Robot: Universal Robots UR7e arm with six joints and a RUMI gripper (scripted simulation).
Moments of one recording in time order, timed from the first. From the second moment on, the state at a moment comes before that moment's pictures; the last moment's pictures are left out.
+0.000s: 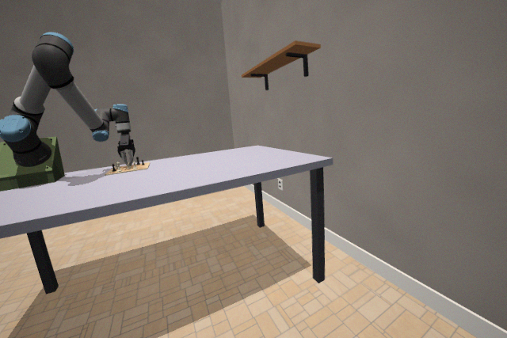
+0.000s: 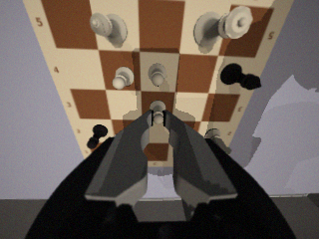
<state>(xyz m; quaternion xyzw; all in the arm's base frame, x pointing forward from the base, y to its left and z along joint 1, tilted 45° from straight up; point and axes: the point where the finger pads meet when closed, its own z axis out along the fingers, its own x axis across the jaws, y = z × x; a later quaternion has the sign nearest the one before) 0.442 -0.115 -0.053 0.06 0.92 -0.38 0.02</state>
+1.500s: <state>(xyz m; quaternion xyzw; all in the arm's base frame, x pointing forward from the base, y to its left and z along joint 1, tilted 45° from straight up) 0.442 -0.115 -0.053 0.06 0.92 -0.38 0.02</state>
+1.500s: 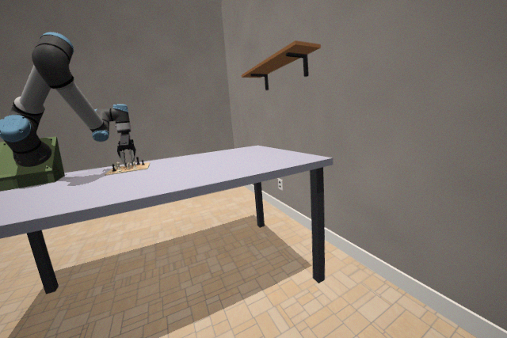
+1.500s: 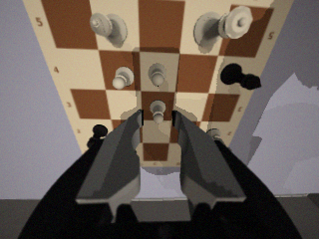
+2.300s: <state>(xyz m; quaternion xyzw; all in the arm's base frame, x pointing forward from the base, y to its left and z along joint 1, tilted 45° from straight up) 0.442 -0.085 -0.023 0.05 0.92 -0.38 0.03</state>
